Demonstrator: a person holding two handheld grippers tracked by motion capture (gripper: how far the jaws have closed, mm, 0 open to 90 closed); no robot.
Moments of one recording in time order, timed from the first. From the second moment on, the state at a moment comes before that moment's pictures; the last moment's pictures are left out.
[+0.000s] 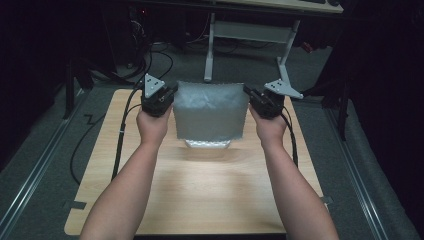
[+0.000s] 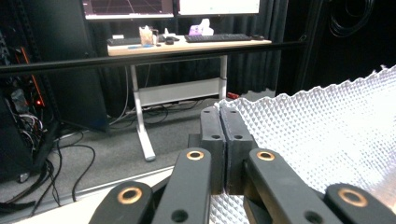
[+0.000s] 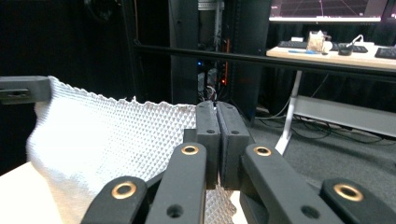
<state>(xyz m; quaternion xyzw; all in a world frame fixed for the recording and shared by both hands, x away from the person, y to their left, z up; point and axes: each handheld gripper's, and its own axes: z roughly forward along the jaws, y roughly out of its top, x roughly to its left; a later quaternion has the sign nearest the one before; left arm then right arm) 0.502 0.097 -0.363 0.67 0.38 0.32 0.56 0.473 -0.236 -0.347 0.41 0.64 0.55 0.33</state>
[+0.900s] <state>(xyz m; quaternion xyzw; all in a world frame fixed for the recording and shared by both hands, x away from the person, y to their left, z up) 0.530 0.100 -0.435 0.73 0.40 0.21 0.51 0.511 -0.237 -0.410 0.45 0.71 0.47 0.29</state>
